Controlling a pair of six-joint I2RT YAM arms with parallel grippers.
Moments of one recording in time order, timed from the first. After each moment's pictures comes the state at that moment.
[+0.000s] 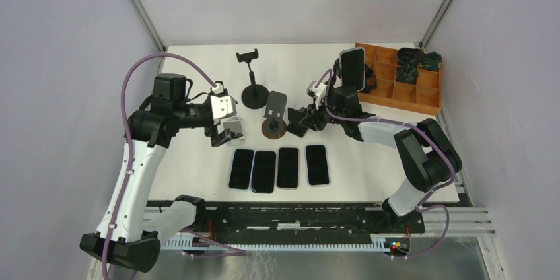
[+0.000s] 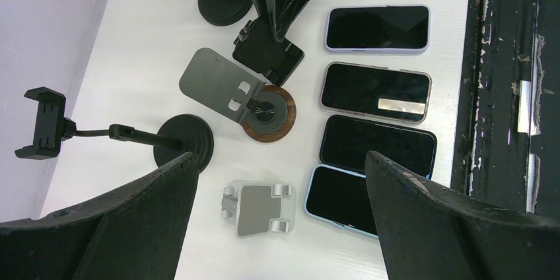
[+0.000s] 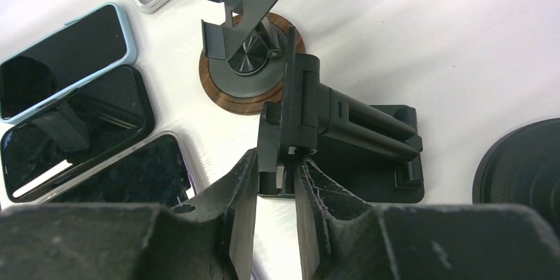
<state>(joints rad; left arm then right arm) -0.20 1.01 1.27 -1.02 0.87 0.97 0.45 1.66 0.80 0.34 -0.62 -0.13</state>
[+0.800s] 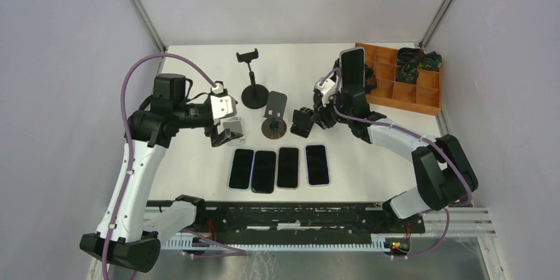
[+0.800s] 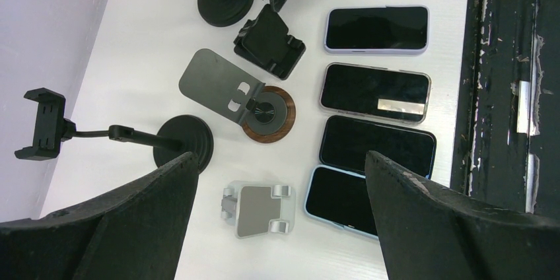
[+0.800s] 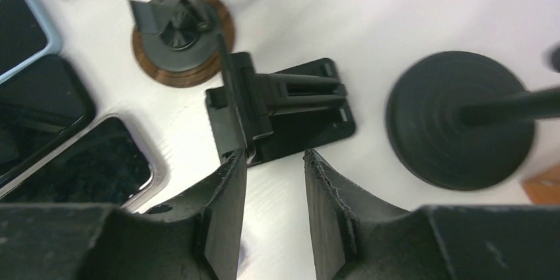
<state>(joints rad) -0.20 1.01 1.27 -1.02 0.87 0.97 0.44 1.52 0.79 0.15 -0.42 -0.21</state>
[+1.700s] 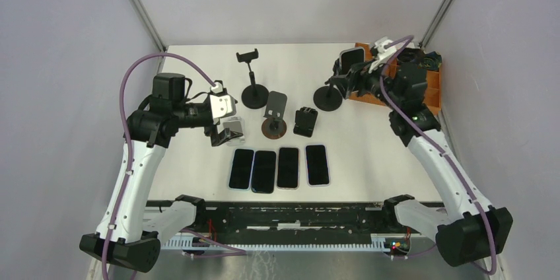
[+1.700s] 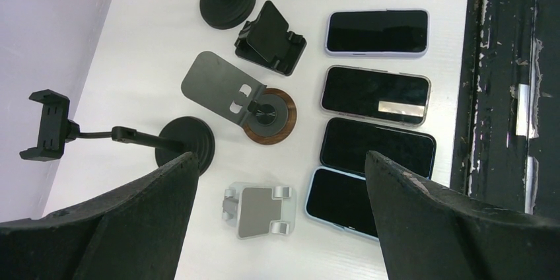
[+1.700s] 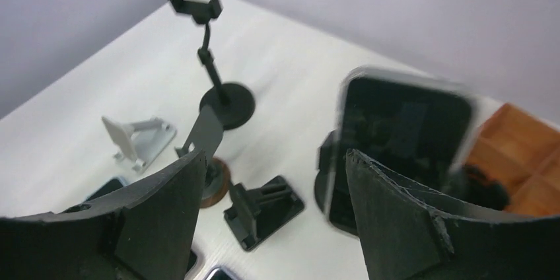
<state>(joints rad) -0.20 1.01 1.28 -1.02 0.87 0.96 0.28 1.09 0.96 0.01 -0.39 0.06</state>
